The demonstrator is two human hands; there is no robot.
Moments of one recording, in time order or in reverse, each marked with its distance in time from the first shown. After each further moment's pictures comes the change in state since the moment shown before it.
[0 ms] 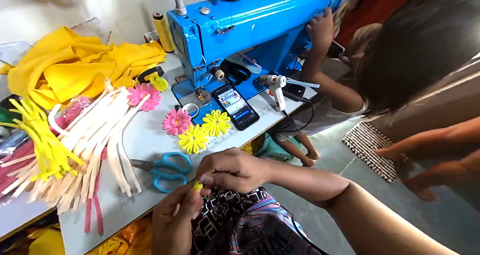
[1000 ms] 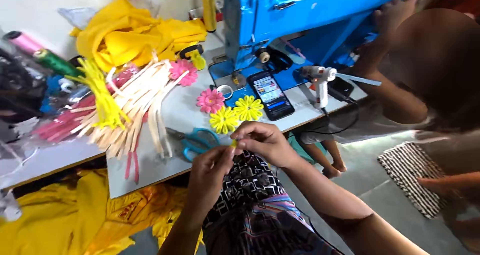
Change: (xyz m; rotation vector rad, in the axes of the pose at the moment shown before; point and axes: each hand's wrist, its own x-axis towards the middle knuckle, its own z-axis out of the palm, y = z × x) left_hand 0.017 -0.003 0.001 0.168 0.041 -0.096; right_hand -0.020 0.022 0.007 0.353 0.263 0.355
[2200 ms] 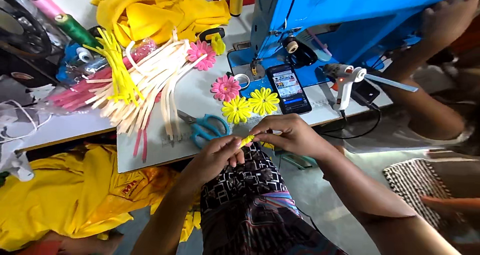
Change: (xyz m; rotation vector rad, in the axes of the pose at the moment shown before) left_hand 0.015 -0.007 -0.032 0.144 -0.359 -0.179; right_hand 0.008 -0.012 -0.039 -0.671 -0.319 -0.142
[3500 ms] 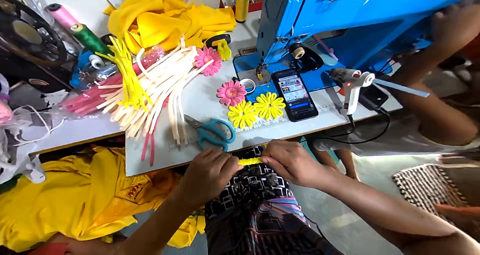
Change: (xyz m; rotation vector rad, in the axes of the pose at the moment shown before) left_hand -0.025 -0.020 -0.010 1.227 0.249 0.715; right_hand -0.026 -0.017 0.036 -0.275 0.035 -0.034
